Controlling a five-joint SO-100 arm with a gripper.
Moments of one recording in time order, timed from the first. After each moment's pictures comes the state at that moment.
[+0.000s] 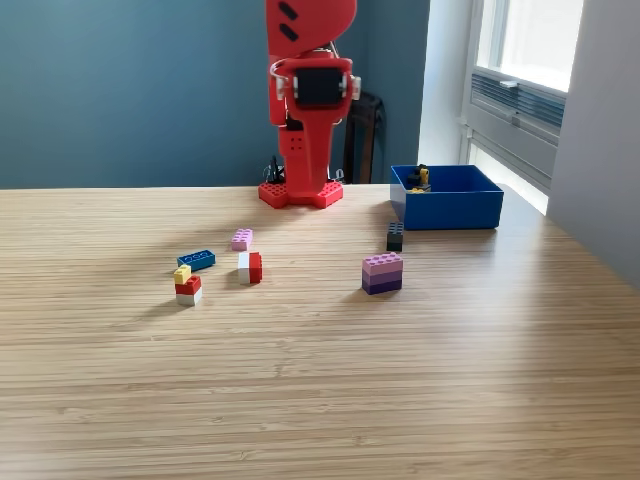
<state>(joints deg) -0.2 76.4 57.3 90.3 6.2</state>
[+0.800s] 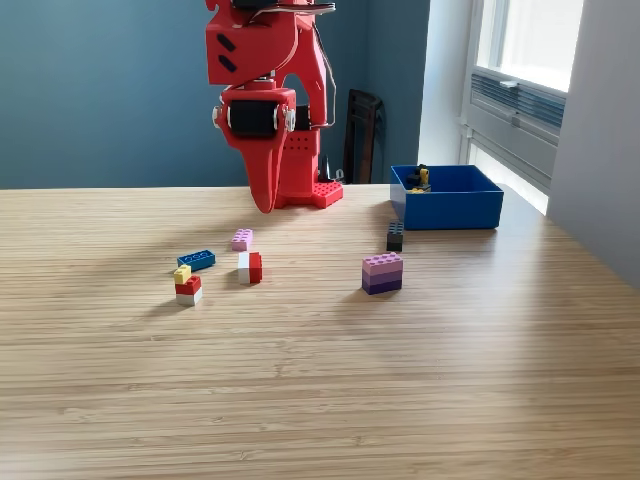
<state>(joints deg) 8.3 76.4 65.6 86.7 6.3</state>
